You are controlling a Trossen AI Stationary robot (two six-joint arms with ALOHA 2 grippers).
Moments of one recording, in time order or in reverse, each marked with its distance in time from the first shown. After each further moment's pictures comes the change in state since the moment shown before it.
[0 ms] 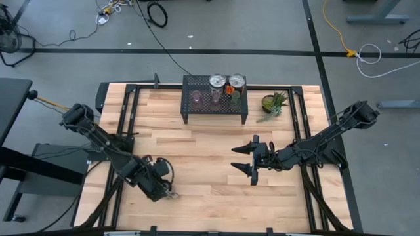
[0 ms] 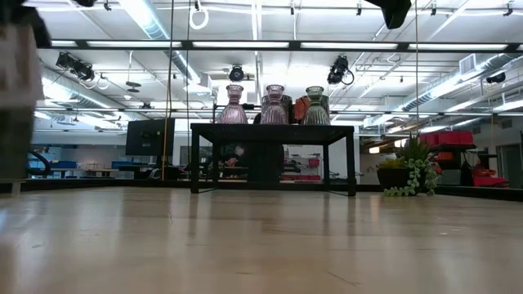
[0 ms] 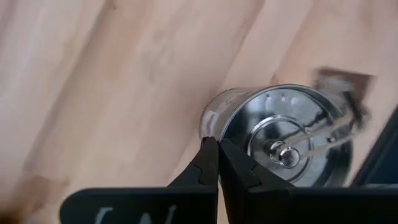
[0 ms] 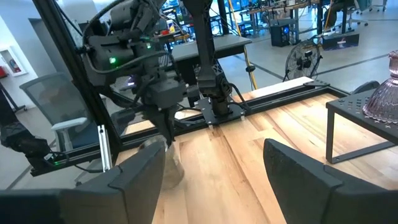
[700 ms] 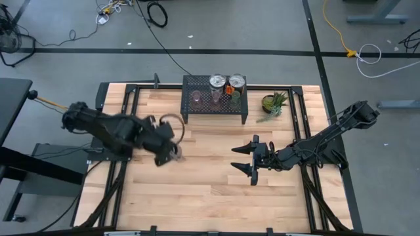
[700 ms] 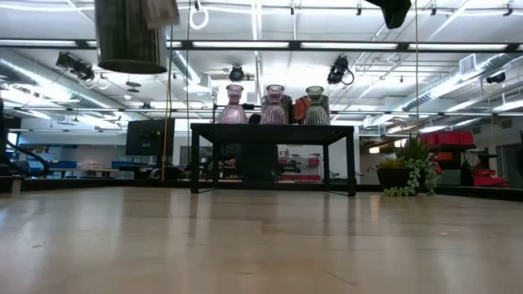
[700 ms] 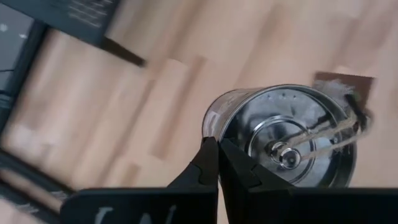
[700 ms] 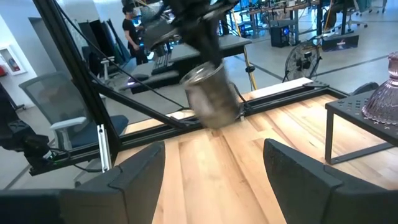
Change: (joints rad) left arm 0.355 -0.003 0.521 -0.520 -0.172 0.448; right arm 0.000 0.000 0.000 0.000 0.000 -0.005
